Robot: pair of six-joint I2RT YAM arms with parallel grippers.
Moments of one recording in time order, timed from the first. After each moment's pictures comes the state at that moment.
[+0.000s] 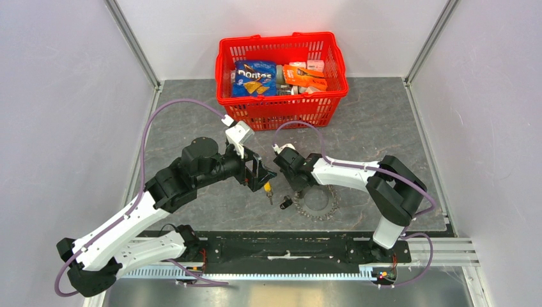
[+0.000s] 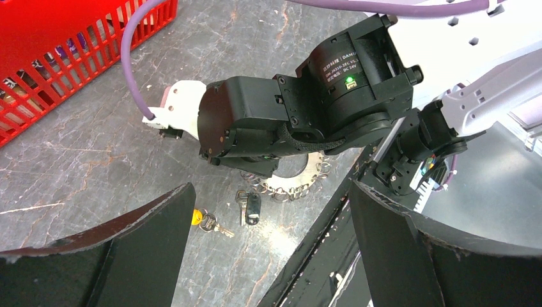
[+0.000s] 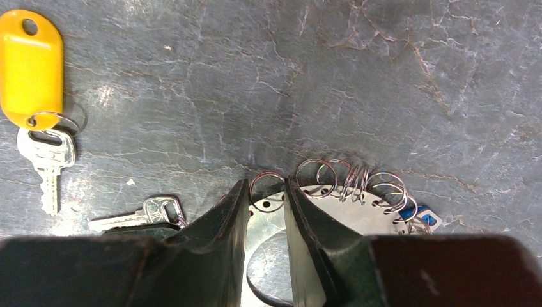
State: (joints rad) left arm -0.88 0.87 1.02 -0.46 0.12 -0.24; right arm 0.91 1.73 1.04 -0.50 0.27 0.31
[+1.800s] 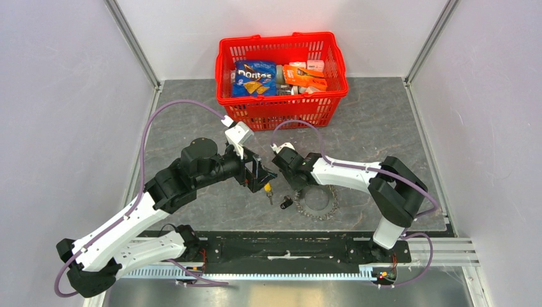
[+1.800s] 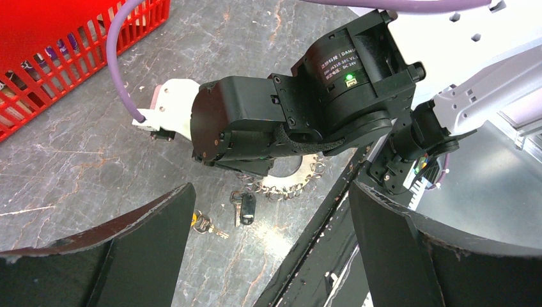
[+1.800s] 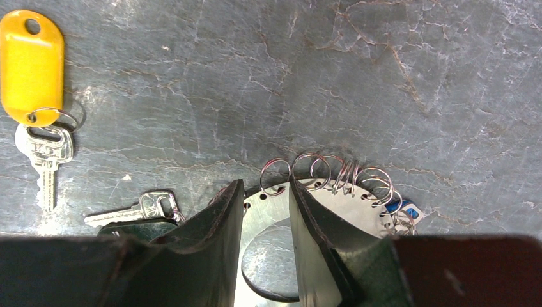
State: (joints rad) left arm -0.88 0.86 1.01 -0.45 0.13 -0.25; right arm 0.92 1.72 1.06 -0.53 0.32 0.29
